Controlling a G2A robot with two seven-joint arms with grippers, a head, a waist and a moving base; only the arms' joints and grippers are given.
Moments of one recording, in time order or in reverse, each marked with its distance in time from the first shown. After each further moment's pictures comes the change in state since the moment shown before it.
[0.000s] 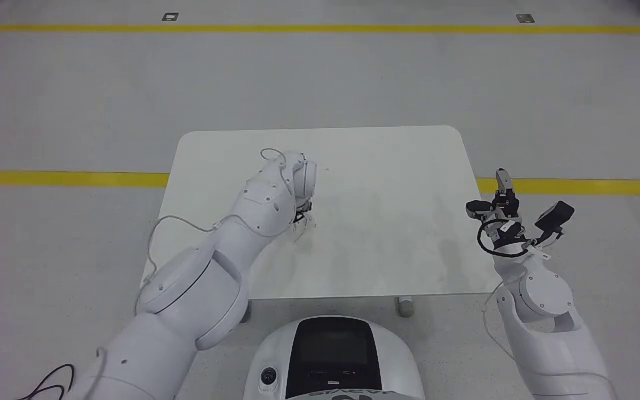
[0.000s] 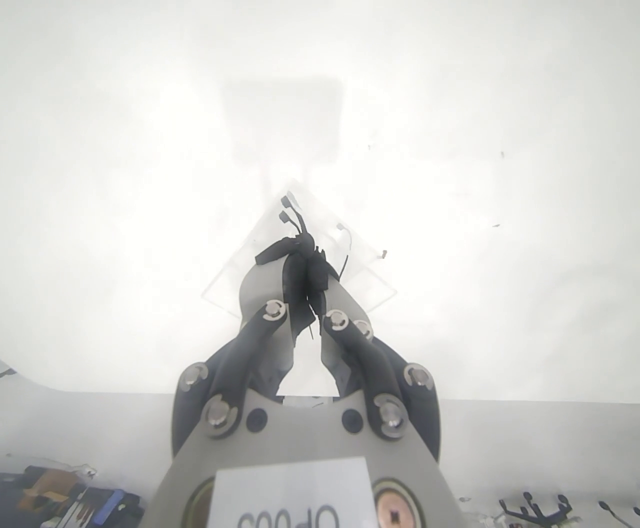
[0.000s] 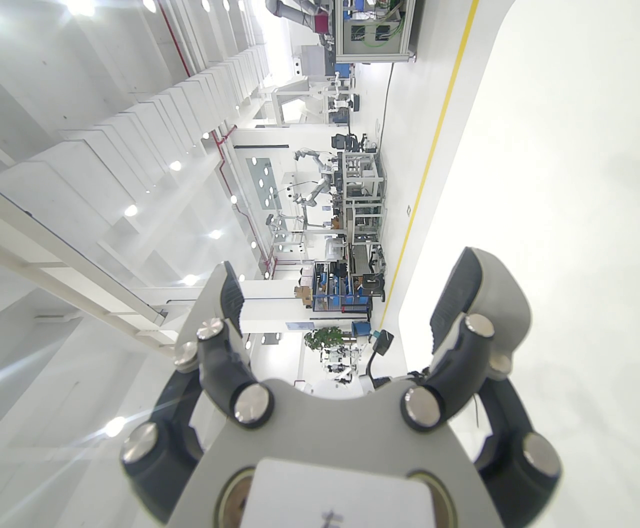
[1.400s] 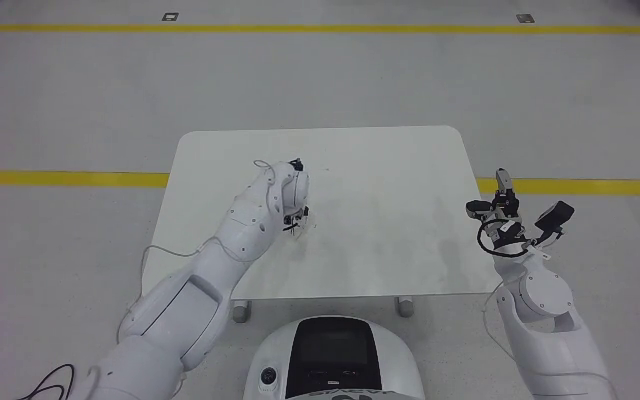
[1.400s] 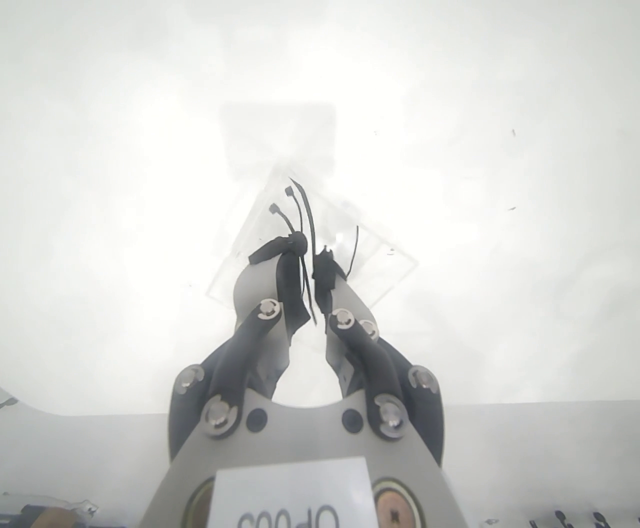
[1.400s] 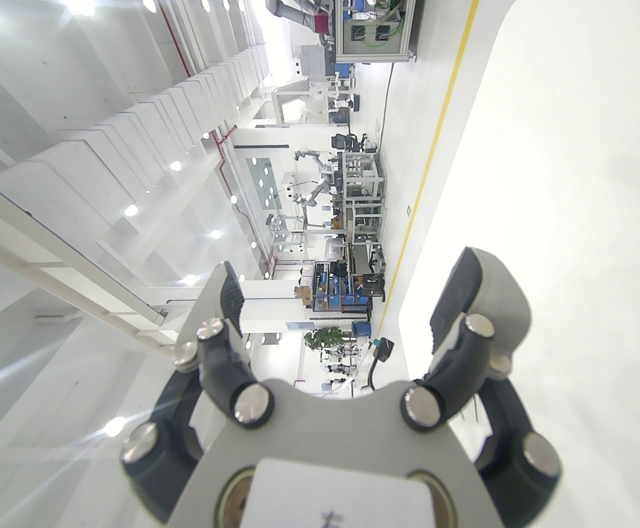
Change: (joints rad) left arm 0.170 0.115 -0.177 -0.312 0.220 0.000 -0.082; right arm 0.000 0.000 0.000 0.000 0.000 0.000 0.000
